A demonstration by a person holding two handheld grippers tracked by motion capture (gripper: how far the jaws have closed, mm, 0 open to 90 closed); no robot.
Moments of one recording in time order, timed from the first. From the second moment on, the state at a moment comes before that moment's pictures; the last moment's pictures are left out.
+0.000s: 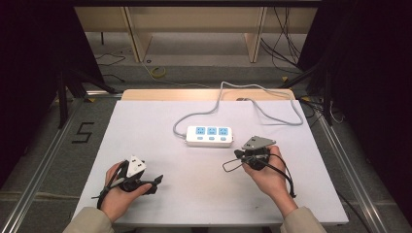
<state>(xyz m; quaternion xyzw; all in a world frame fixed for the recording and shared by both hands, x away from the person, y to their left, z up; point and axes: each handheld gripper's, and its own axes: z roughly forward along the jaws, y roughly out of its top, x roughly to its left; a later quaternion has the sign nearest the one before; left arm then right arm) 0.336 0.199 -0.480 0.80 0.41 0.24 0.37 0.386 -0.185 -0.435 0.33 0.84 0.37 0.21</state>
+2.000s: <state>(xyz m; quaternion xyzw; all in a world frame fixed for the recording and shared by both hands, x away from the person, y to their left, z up) 0.331 0.204 -0.480 0.80 0.41 0.25 0.37 0.430 -0.140 -0.420 0.31 0.87 0.34 0.19</state>
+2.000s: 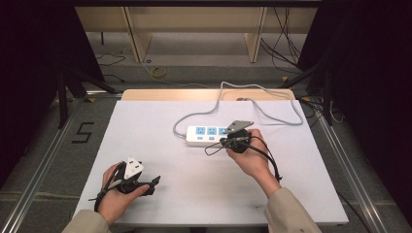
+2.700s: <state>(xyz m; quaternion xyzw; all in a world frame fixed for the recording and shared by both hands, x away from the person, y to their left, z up) 0.331 0.204 -0.480 0.80 0.41 0.24 0.36 0.443 -0.129 -0.414 0.30 0.87 0.33 0.19</state>
